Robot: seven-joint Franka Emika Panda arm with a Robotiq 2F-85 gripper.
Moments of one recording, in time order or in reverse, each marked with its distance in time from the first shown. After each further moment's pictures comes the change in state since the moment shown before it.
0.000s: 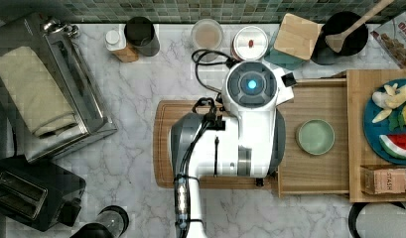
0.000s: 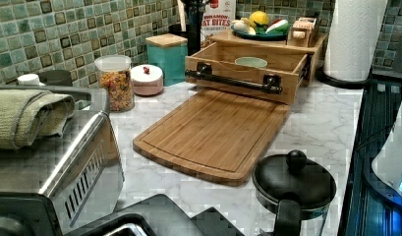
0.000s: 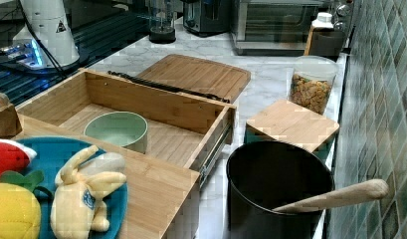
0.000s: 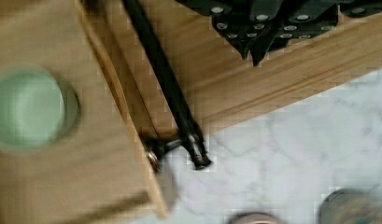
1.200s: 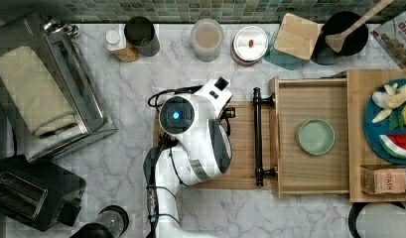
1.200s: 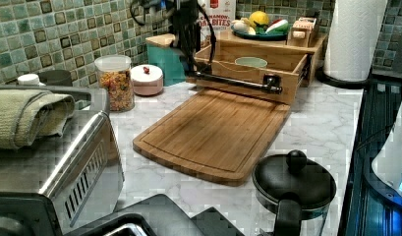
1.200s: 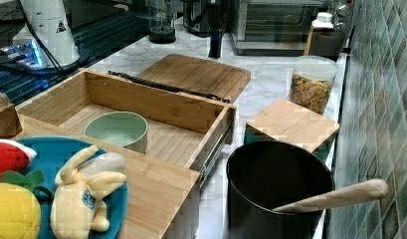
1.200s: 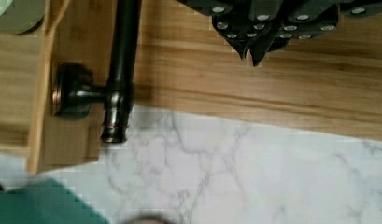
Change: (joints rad) arm 0.087 0.101 0.070 -0.205 -0.291 0.292 -0.029
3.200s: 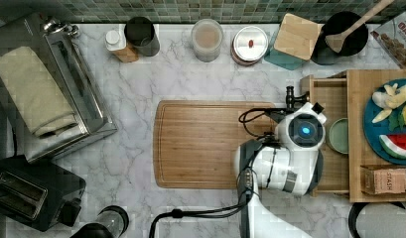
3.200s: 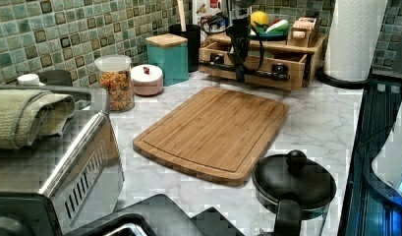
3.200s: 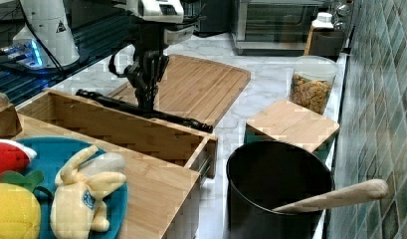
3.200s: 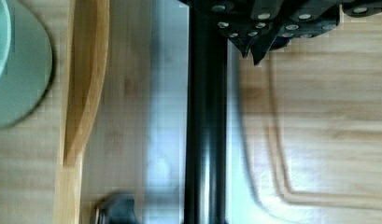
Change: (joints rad) arm -0.307 0.085 -0.171 -0.080 0.204 0.178 -0.525
